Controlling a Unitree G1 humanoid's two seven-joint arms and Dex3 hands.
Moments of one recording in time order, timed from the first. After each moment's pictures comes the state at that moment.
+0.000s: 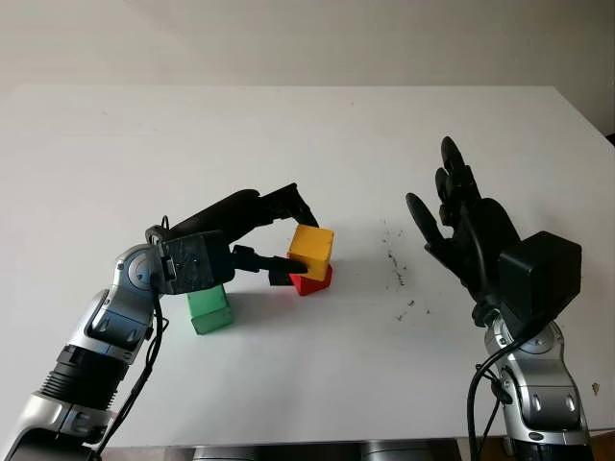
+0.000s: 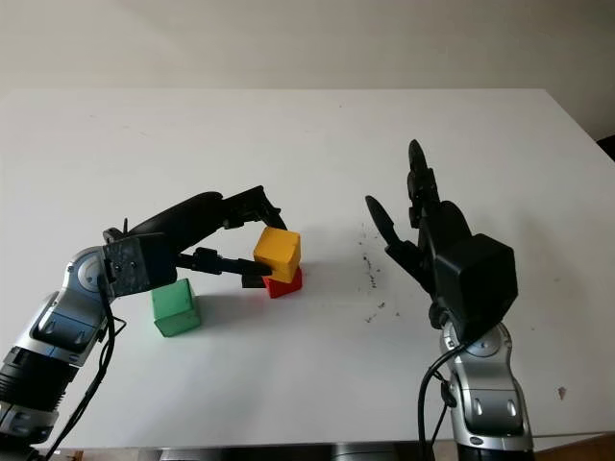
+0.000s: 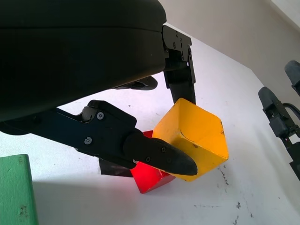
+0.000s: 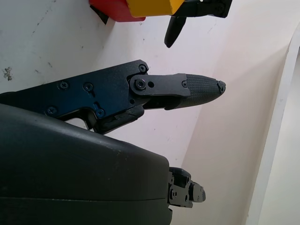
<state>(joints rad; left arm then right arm) -0.46 0.47 -0.19 0.15 0.23 -0.13 -0.52 -0.10 -0.21 -0.08 -0.23 -0.04 0.23 0.11</state>
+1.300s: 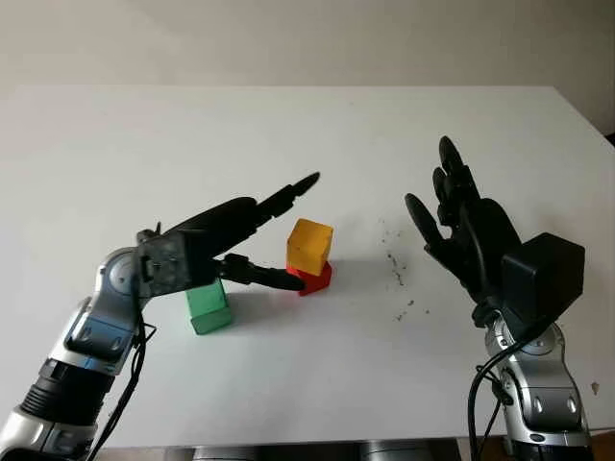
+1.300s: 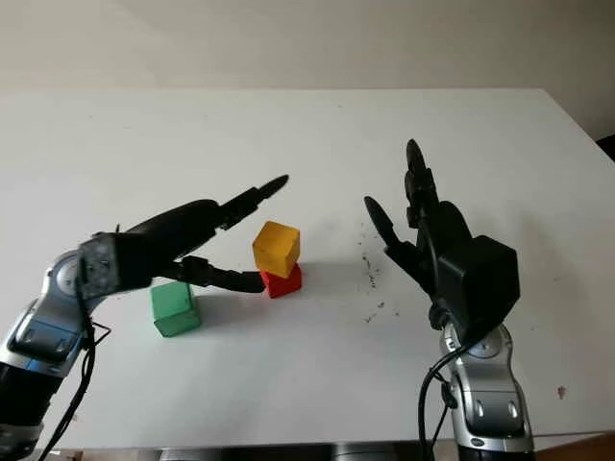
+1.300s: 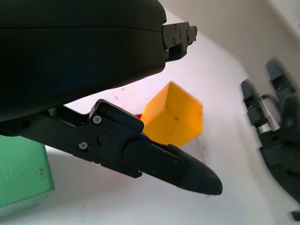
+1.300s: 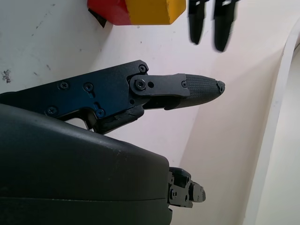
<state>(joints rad) -0.36 0.51 -0.09 0.00 0.04 -0.06 -0.64 -0.10 -0.21 -0.07 -0.25 -0.03 0.22 0.11</state>
